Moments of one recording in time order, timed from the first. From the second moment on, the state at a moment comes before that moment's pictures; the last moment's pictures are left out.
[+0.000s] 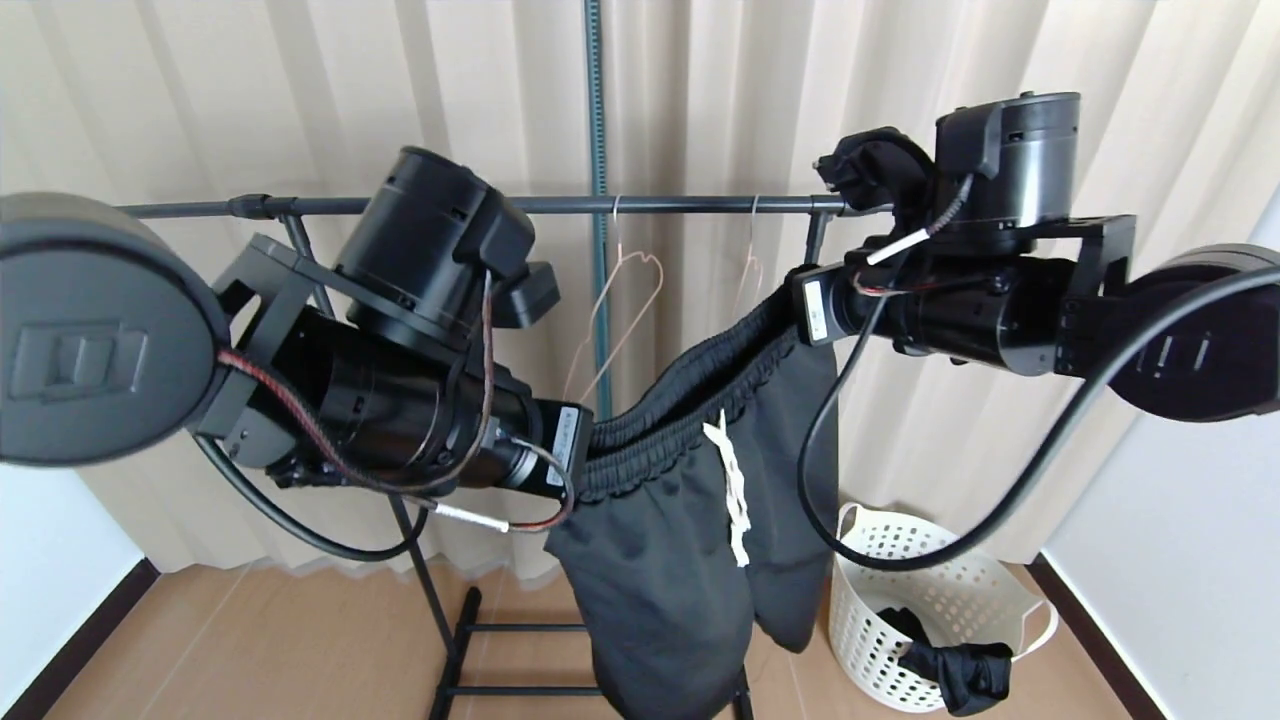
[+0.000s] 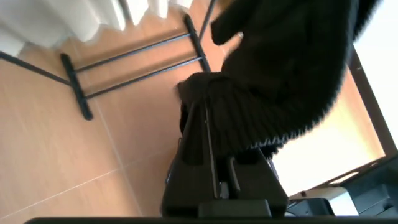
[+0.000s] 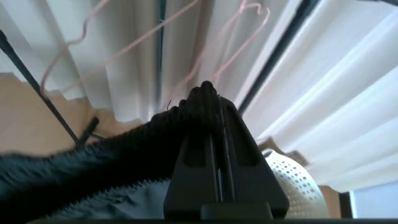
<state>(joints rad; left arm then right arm) -0.72 1.70 -1.37 0.46 0.12 -0.30 0.57 1.83 -1.41 -0.13 -0.33 -0.03</state>
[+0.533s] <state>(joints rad) -0.94 1.76 -1.28 0.37 0.12 -0.46 0.63 2.00 -1.64 -0.05 -0.34 0.00</state>
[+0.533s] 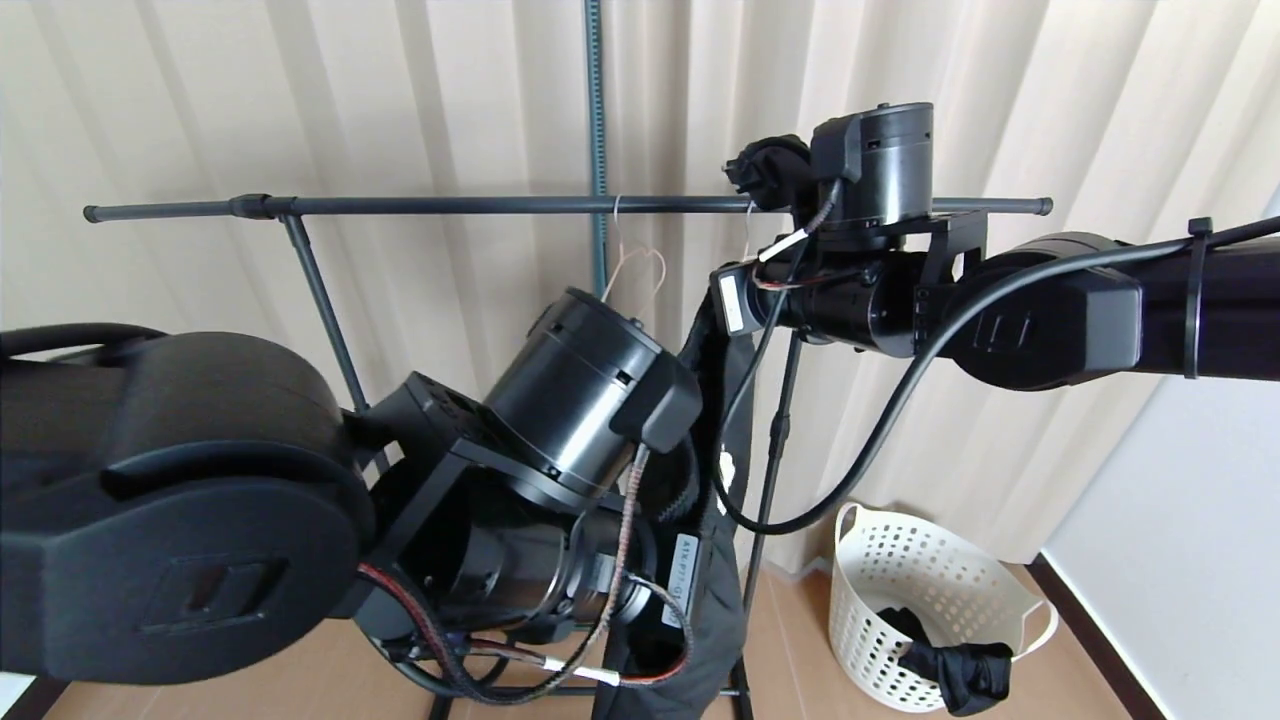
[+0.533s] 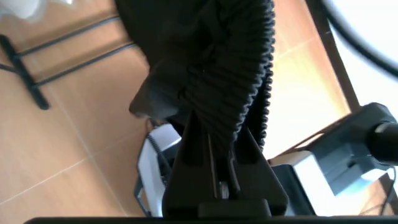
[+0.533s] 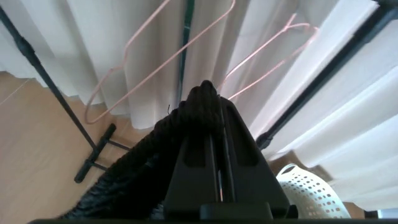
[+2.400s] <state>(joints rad) -0.70 1.81 -1.62 0.37 0.13 -0.30 0.55 1.44 -0.91 -0.03 -0.15 -0.37</state>
